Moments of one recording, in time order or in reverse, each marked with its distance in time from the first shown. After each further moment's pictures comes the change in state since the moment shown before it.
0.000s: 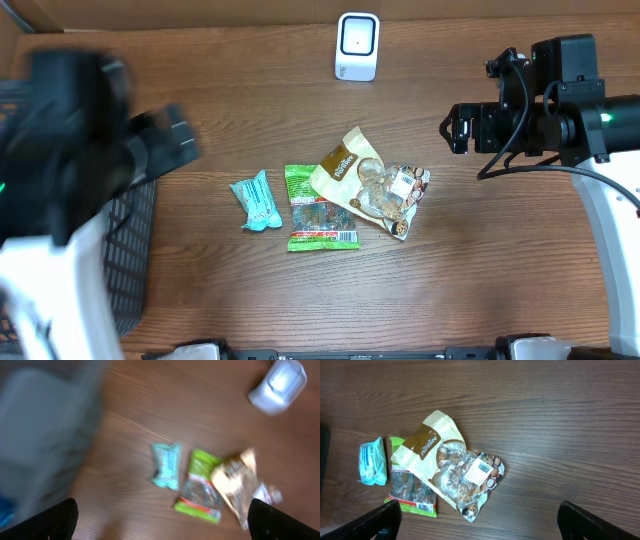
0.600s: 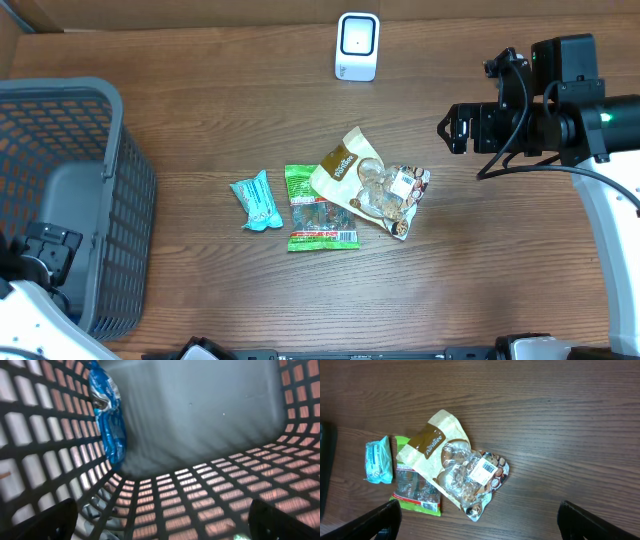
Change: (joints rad) left arm 0.824 -0.192 -0.602 0.204 -0.017 0.020; right arm 0.000 0.000 0.000 0.000 -0.024 0.000
